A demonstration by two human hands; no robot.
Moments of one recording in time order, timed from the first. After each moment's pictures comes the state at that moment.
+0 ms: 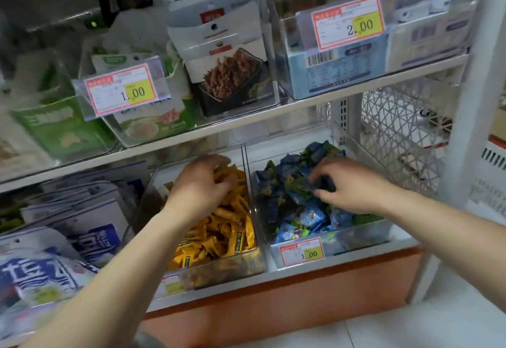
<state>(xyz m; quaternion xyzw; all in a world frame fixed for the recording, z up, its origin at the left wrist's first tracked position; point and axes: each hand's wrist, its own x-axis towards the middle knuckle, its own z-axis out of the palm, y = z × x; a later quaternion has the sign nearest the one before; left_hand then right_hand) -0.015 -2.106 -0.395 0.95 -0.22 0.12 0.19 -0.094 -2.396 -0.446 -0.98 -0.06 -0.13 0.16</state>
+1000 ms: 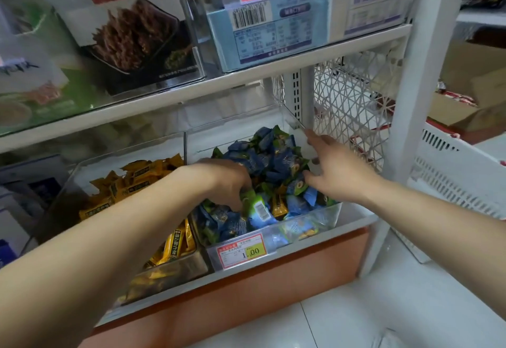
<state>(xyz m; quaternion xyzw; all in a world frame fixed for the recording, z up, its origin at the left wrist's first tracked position) 0.011 -2.243 -0.432 0.85 -0.45 -0.16 -0.20 -0.110 -2.455 -0.480 -0.97 0.05 -0.16 0.20</state>
